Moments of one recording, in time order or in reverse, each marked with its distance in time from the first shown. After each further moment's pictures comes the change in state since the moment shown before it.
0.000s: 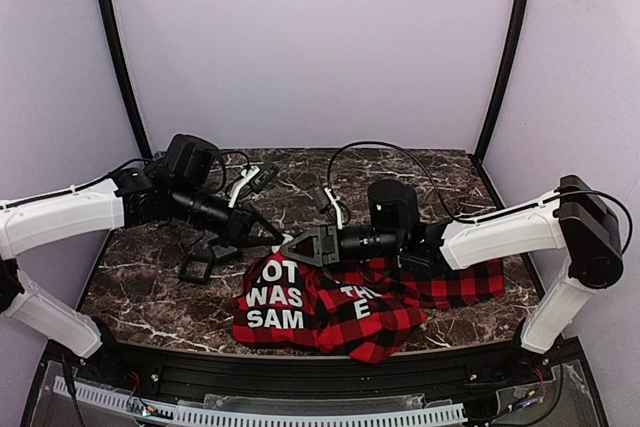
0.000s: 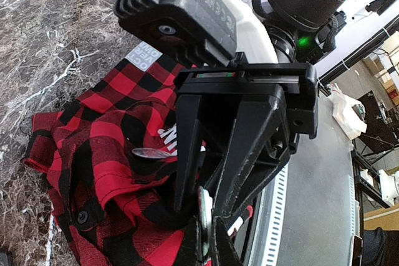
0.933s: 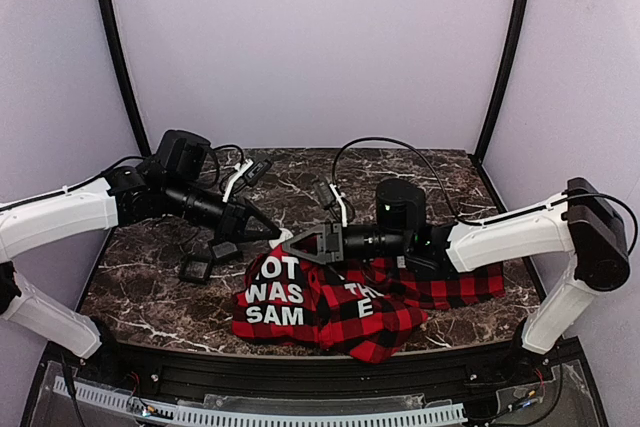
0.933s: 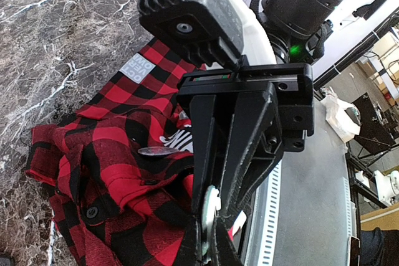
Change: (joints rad) left arm 0.012 -0.030 0.000 0.019 0.034 -0.008; right arm 0.011 -0.038 -0.029 0.062 0.013 0.018
